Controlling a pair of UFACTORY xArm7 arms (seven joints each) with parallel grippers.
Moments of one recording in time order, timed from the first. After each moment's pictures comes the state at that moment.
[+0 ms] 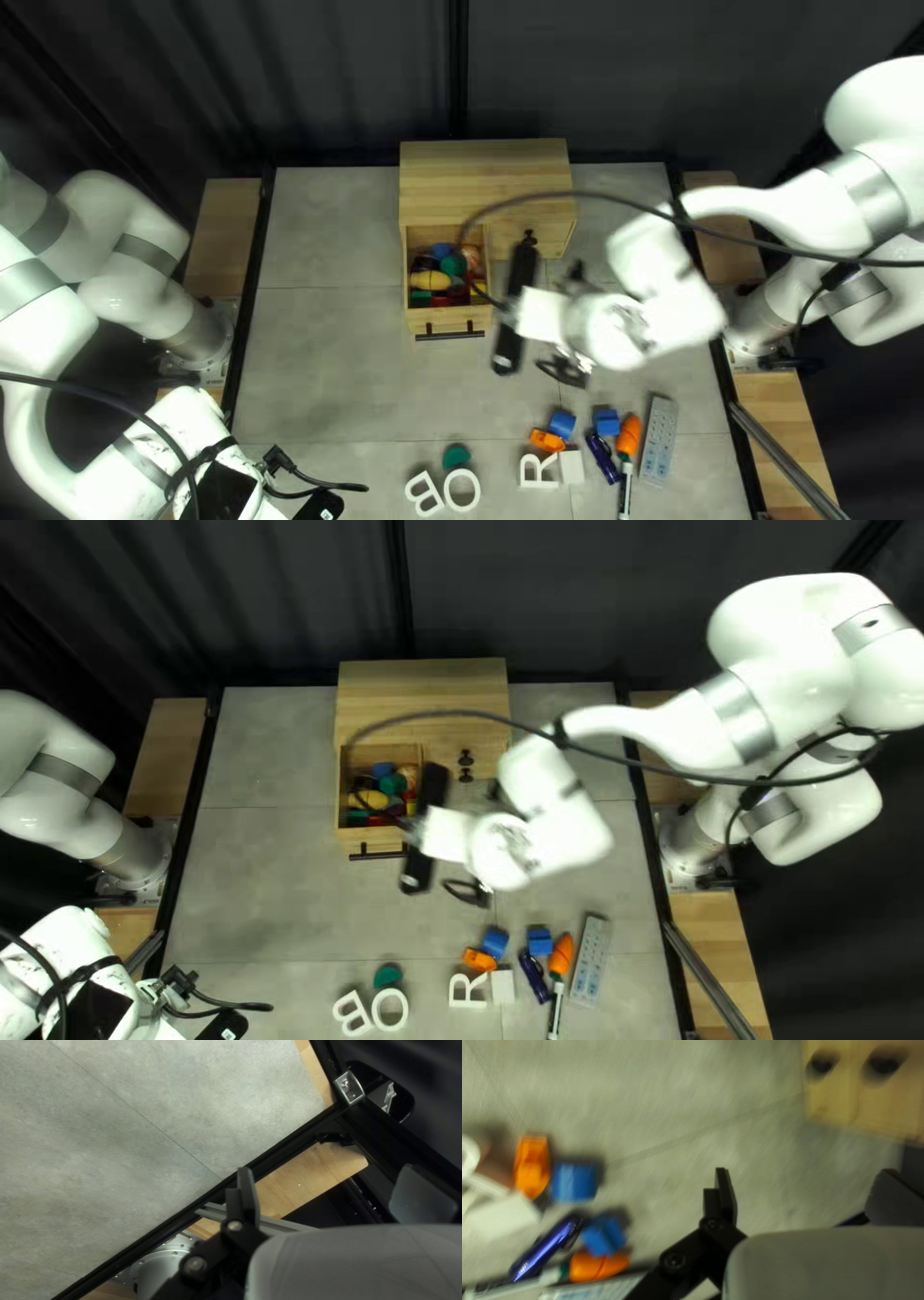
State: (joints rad) left arm -0.31 -0.20 -0.57 0.79 -0.38 1.18 0.00; right arm 0.42 -0.21 0.05 0.76 -0.26 1.15 0.84
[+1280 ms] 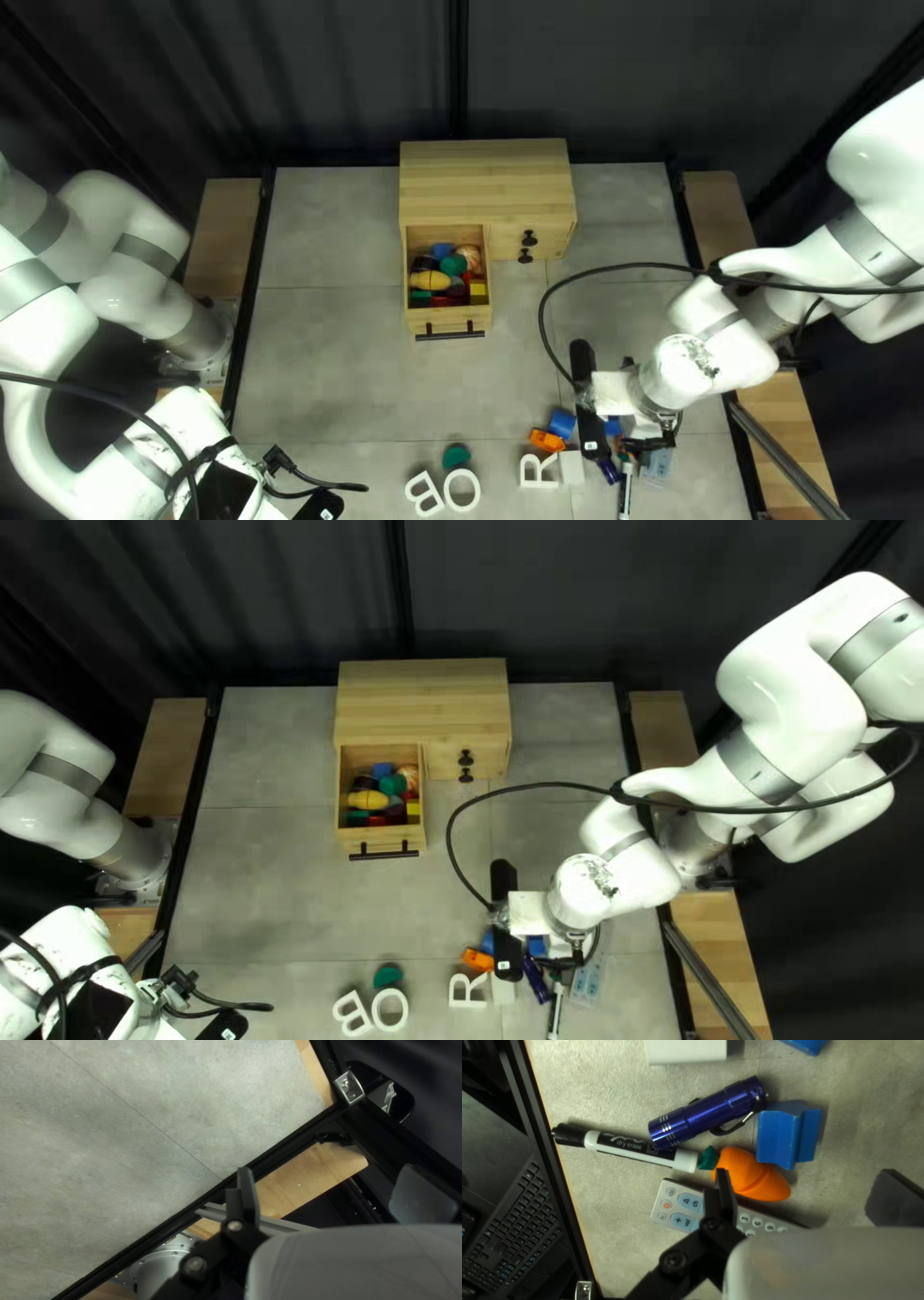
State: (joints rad) left arm -0.31 -0.20 -0.57 0.79 -0.38 1.18 0.00; right arm 0.51 -0.10 -0.01 0.50 0.10 0.59 0.42
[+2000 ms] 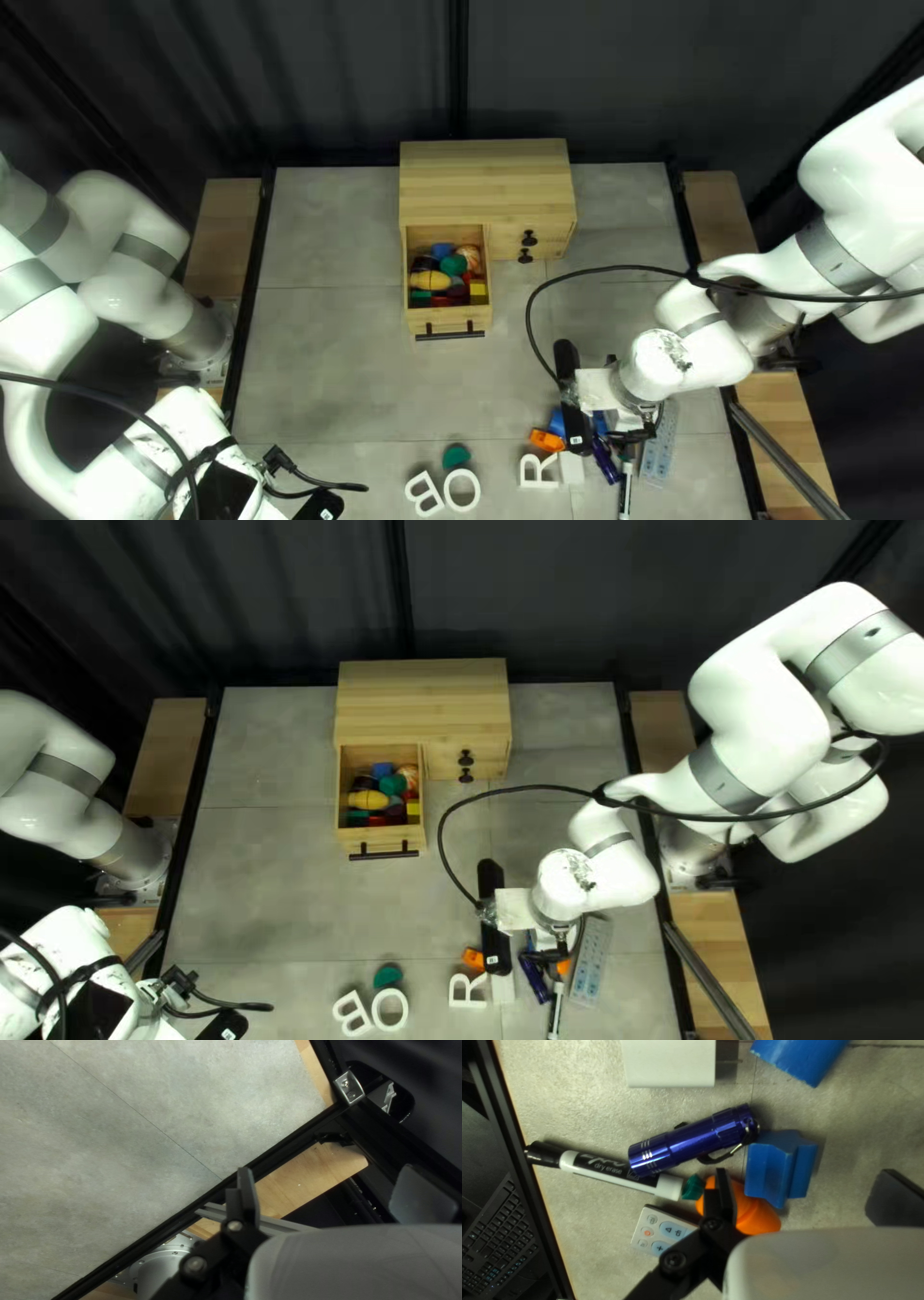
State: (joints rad) left arm -0.31 -0.20 -0.57 0.79 -0.38 1.18 0.00; right arm 0.49 -0.03 -0.04 0.51 0.13 0.51 0.32
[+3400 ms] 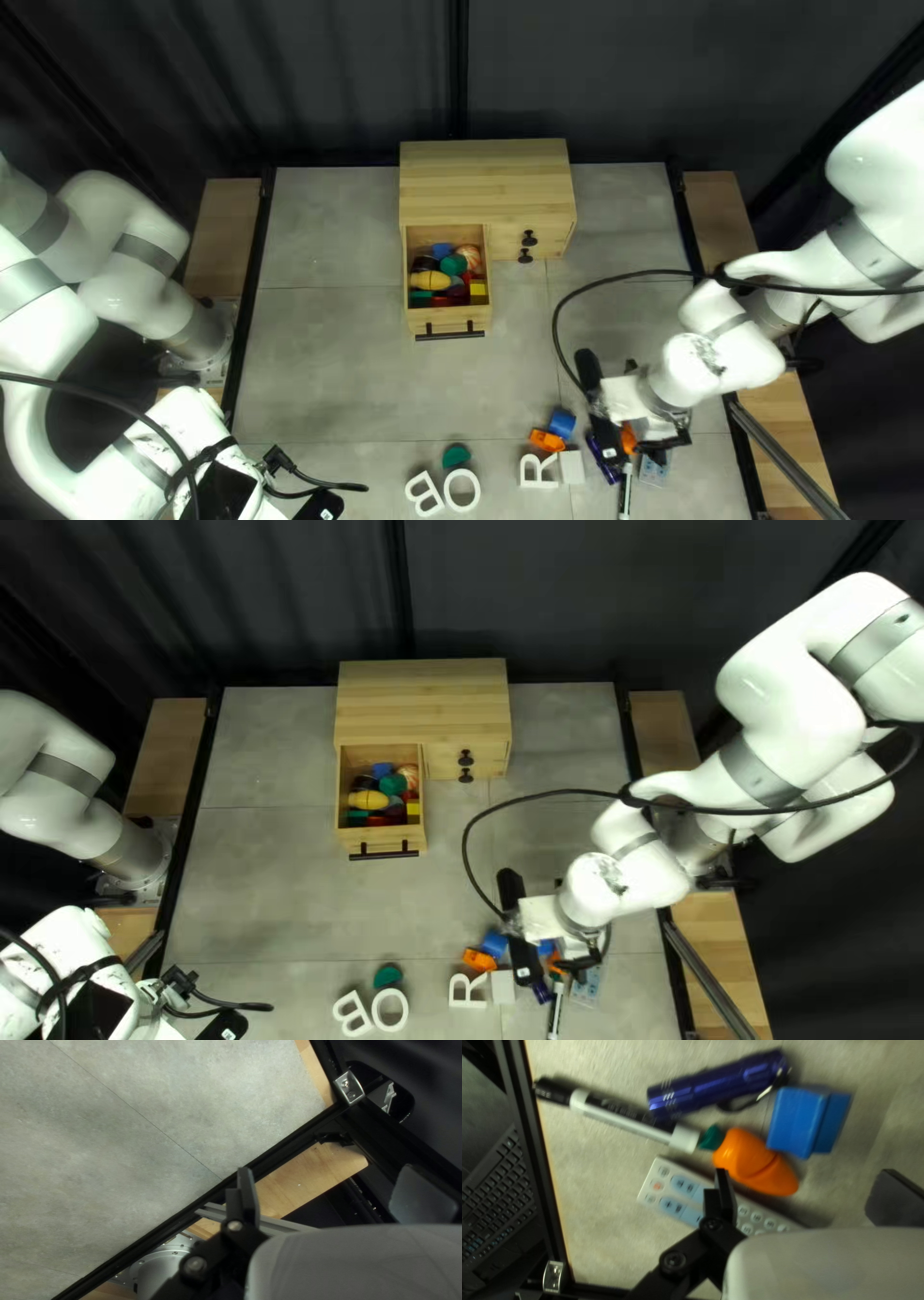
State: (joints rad) left arm -0.31 -0.20 -0.57 0.79 -0.38 1.18 0.00; right arm 0.53 -0.14 0.06 0.45 0.10 0.60 0.40
